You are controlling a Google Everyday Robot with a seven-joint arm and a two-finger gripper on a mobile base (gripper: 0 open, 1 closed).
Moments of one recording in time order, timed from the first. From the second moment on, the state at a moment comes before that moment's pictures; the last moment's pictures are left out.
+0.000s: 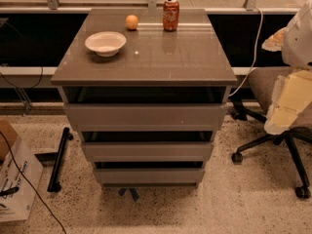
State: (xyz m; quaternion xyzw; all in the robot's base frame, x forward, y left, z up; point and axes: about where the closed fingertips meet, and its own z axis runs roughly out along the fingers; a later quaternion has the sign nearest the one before) arm 0.438 -0.216 0.977 -0.60 0.78 -0.04 0.16
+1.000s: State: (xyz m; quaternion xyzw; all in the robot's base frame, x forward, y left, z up) arm 0.458 -0.210 0.913 -0.58 0.79 0.03 0.19
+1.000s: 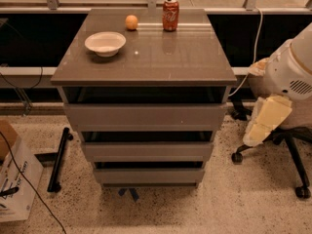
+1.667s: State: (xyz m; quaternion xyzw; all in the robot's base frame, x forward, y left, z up) arm 0.490 -0.197 0.794 -0.57 0.80 0.04 0.20
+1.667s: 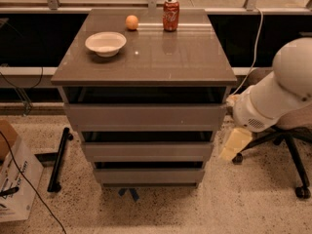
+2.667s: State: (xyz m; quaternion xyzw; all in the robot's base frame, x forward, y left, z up) arm 0.518 -0.186 0.730 -0.57 0.80 0.03 0.20
